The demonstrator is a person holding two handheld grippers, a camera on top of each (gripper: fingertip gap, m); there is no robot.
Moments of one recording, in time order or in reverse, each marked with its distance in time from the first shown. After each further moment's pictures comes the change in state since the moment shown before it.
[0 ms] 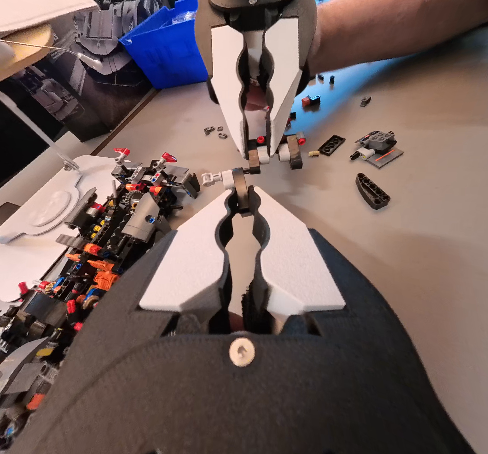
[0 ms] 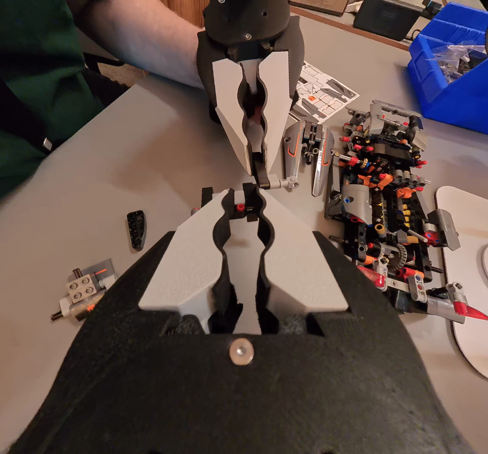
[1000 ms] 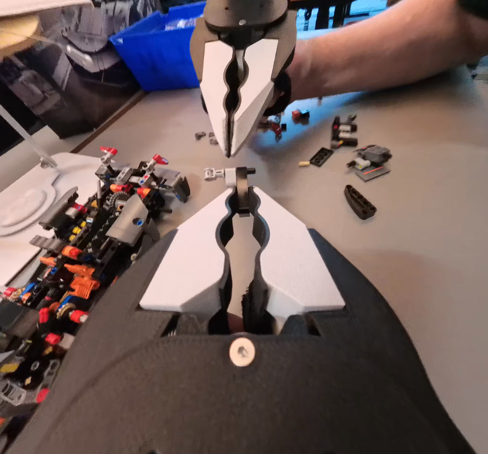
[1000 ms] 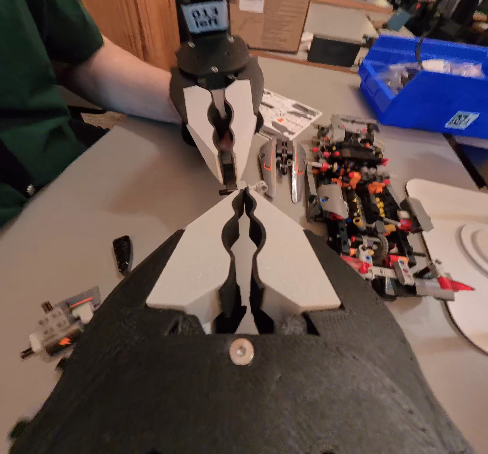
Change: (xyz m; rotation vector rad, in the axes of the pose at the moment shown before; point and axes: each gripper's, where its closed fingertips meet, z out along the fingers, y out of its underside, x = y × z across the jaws) left arm 0.003 -0.003 0.003 0.037 0.051 -0.077; right arm 0.020 -0.005 -0.007 0.123 0.095 0.101
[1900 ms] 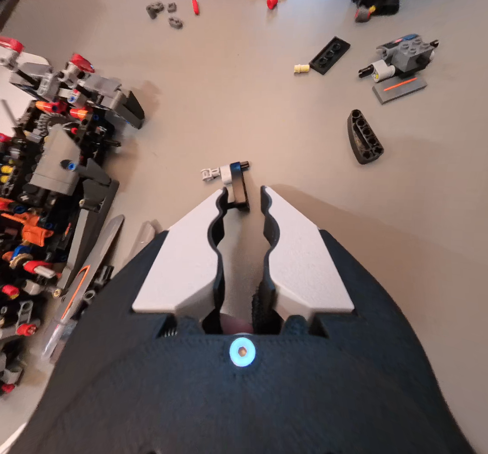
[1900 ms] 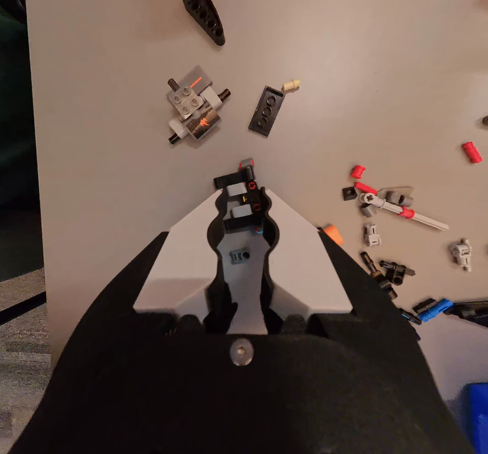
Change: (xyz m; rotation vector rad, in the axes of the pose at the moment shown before) left arm 0.028 0.058 0.006 -0.448 -0.037 0.003; right arm -0.117 0.120 -0.110 -0.718 0.069 0.261
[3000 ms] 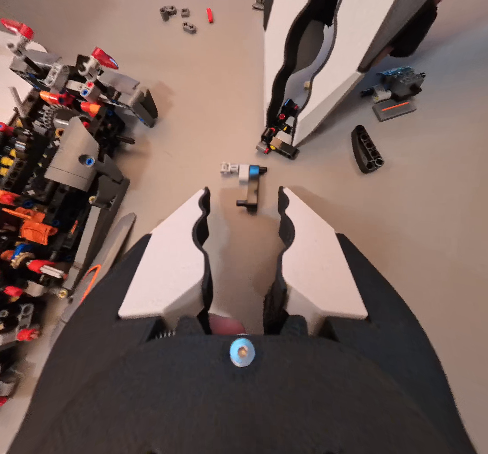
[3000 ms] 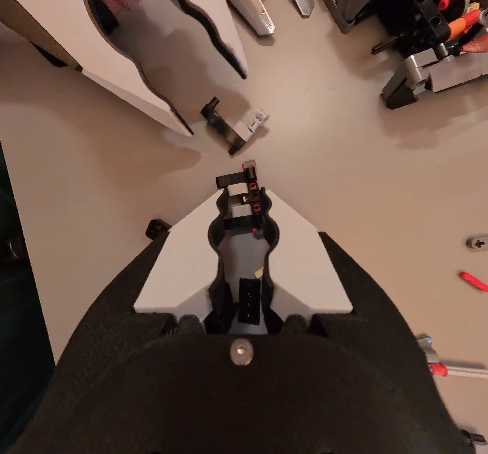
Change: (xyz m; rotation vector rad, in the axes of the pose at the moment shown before) left arm -0.014 -0.006 -0.006 0.016 0.082 -0.082; right arm 0.043 -0.121 0.061 0.171 0.111 0.358
